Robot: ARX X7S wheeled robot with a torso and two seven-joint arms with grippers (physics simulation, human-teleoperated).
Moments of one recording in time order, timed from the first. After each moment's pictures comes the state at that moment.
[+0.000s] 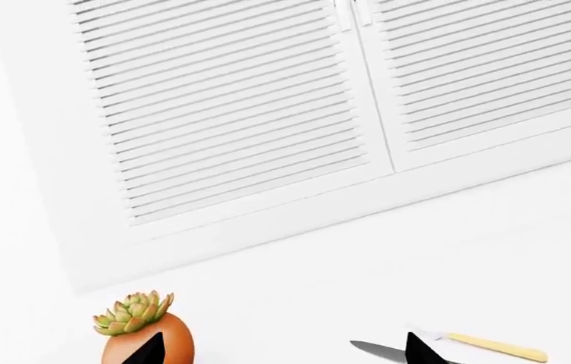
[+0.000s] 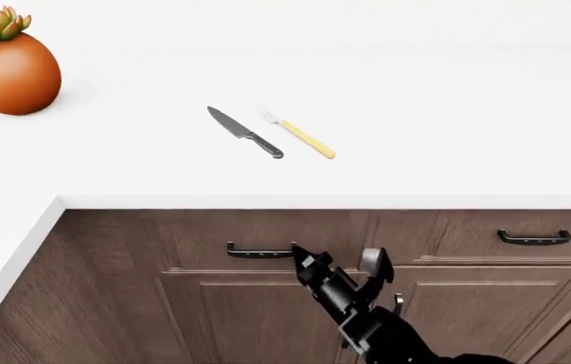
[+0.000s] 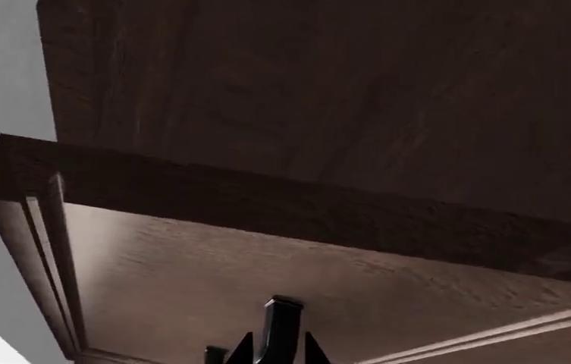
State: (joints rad) left arm -0.74 -1.34 -0.84 0.84 -2.52 -1.13 -1.13; right arm 0.88 0.20 -1.71 0.89 2.56 -0.27 -0.51
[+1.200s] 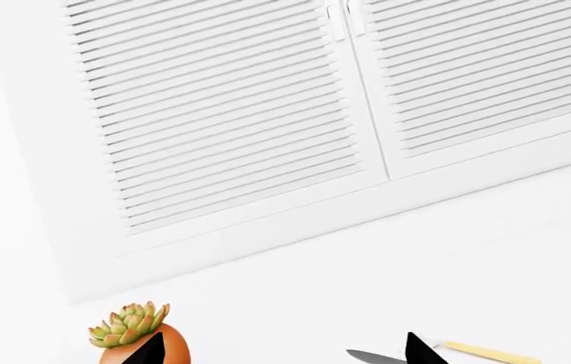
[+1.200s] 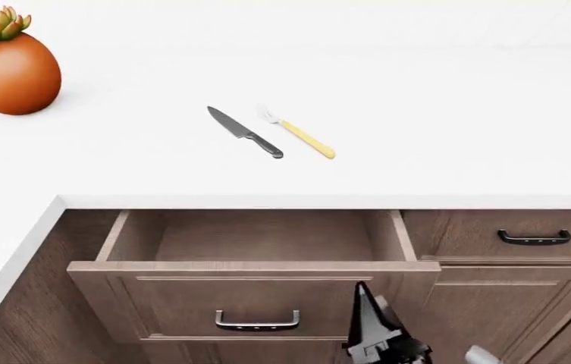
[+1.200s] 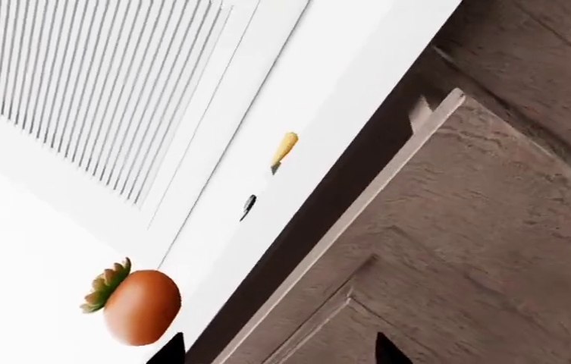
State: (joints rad) left arm -0.76 -1.39 -0.80 0.86 -2.50 -1.06 -1.10; right arm 0.16 0.61 -1.19 -0.17 1.39 -1.00 0.13
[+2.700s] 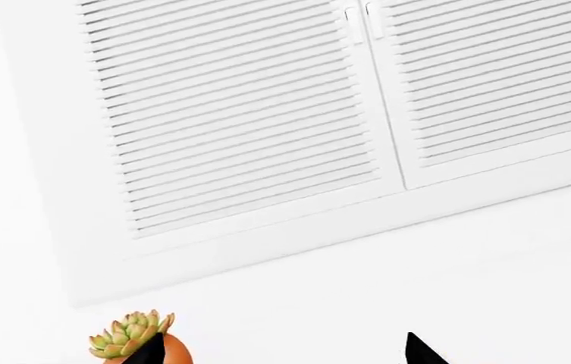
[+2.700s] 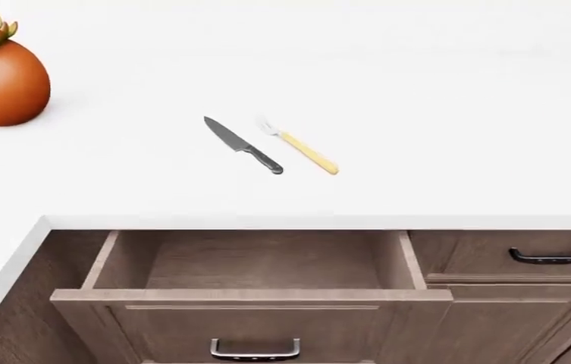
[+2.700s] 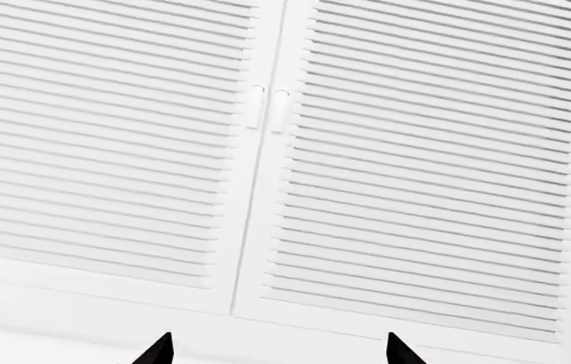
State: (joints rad) left arm -0.76 -1.37 -0.87 0.83 -2.57 -1.11 -1.16; right arm 1.97 0.69 -0.80 -0.14 1.50 0.89 0.91
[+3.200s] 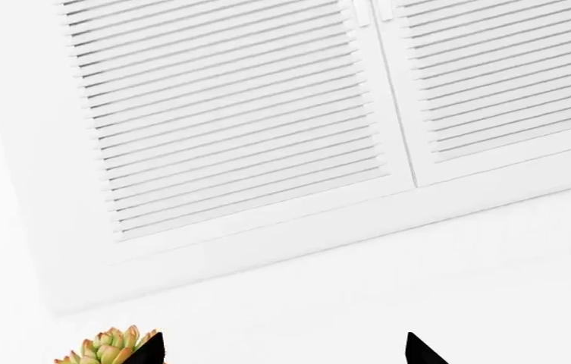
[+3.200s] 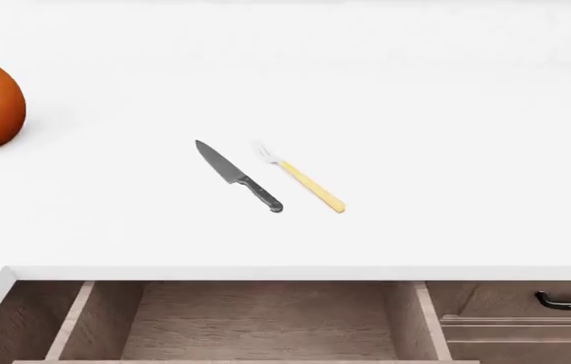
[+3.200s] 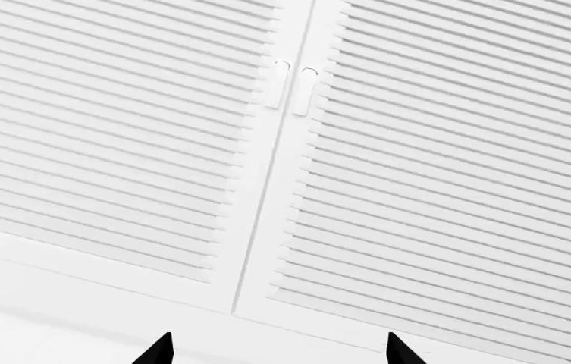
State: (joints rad) left arm -0.75 -1.36 -0.87 0.83 -2.57 -1.11 -1.17; right arm 2.01 0.67 -0.83 -0.14 1.50 0.95 0.87
